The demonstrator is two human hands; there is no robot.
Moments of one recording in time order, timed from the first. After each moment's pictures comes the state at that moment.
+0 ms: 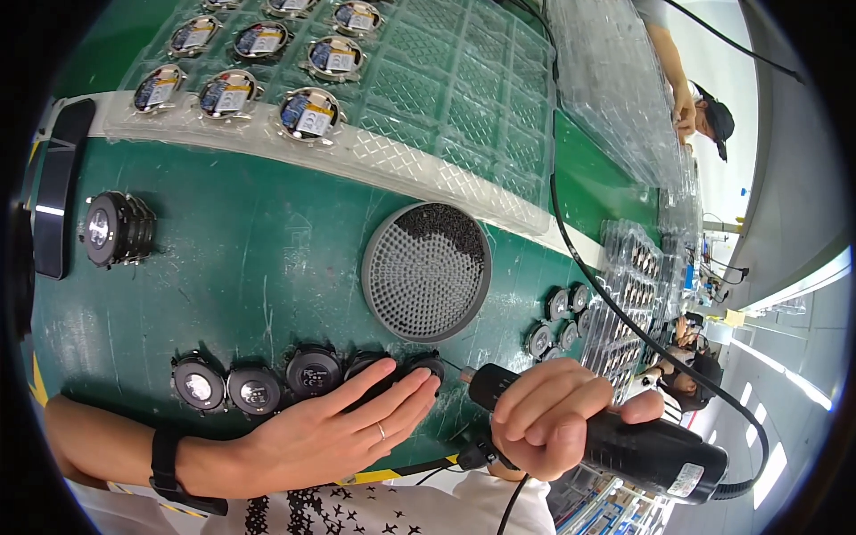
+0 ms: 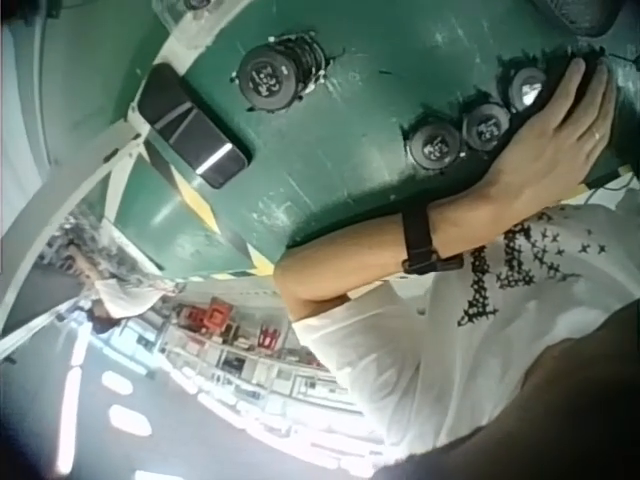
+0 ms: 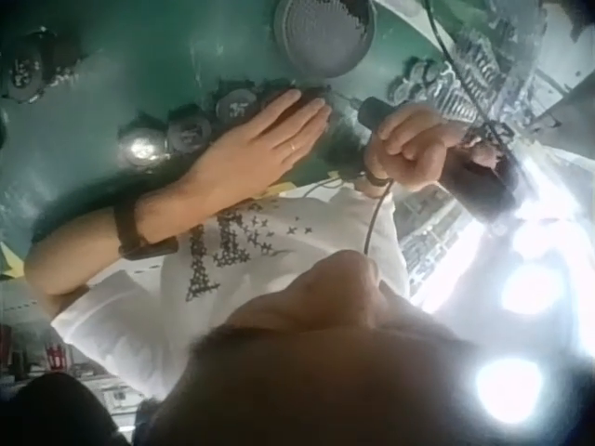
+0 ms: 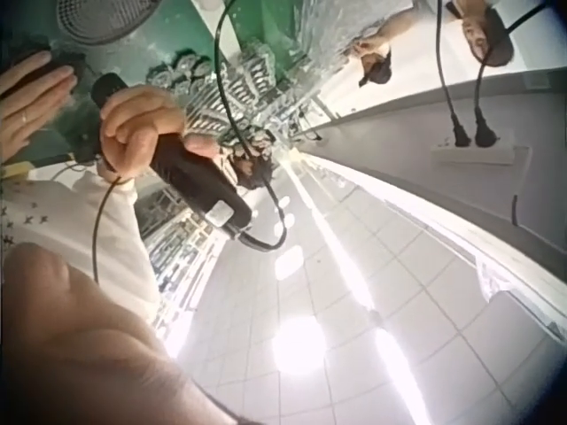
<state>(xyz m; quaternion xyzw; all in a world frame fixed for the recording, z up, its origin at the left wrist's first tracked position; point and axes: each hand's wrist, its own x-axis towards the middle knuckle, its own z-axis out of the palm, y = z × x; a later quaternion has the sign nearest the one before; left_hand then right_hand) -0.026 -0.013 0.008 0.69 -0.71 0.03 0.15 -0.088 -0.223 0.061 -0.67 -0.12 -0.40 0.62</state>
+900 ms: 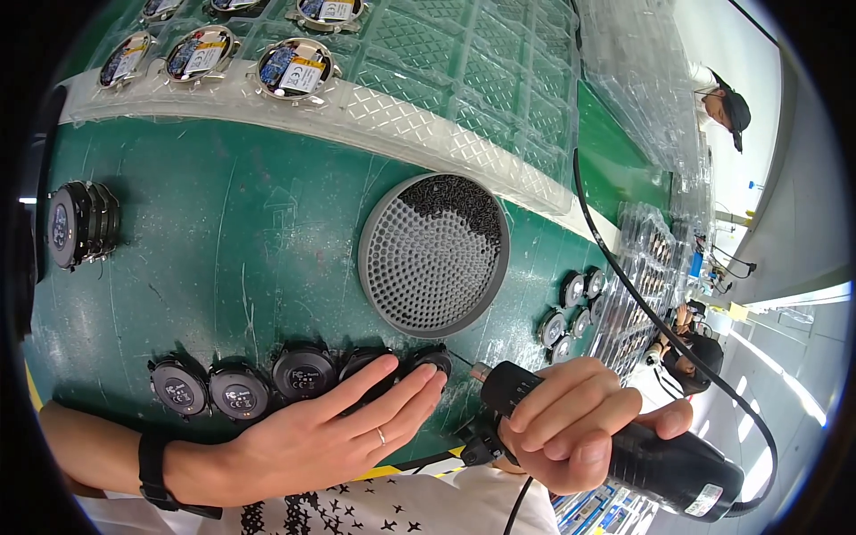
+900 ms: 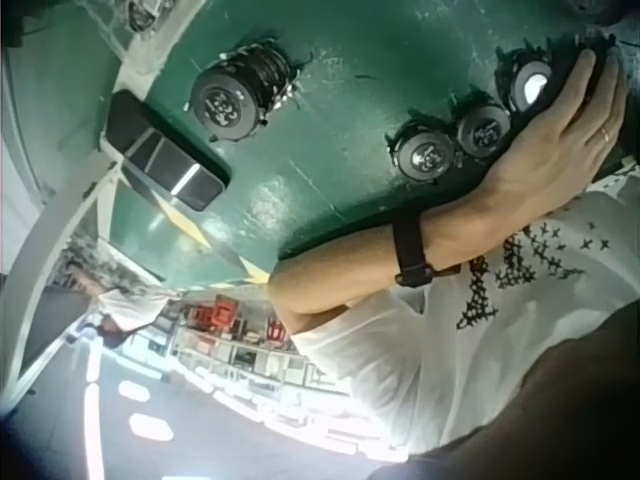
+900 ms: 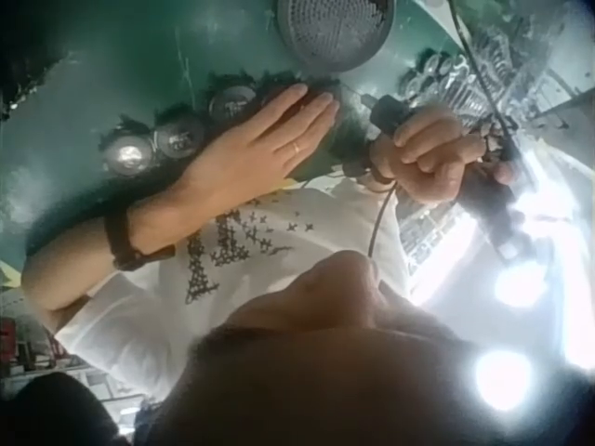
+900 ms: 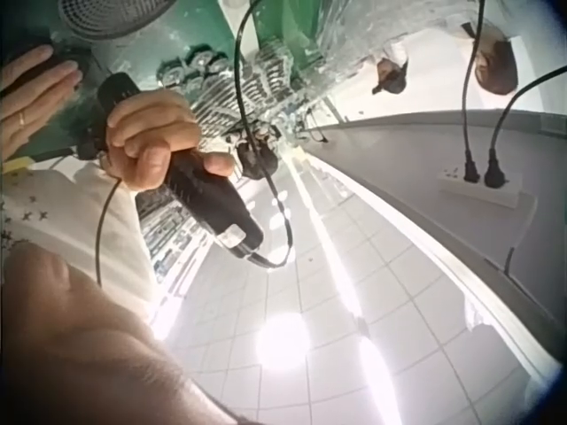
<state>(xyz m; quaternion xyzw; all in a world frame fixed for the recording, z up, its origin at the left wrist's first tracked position) -0.026 -0.014 0.008 0.69 -0.71 0.02 0.15 -0.085 -0.225 0.060 -0.70 -0.13 -0.37 0.60</state>
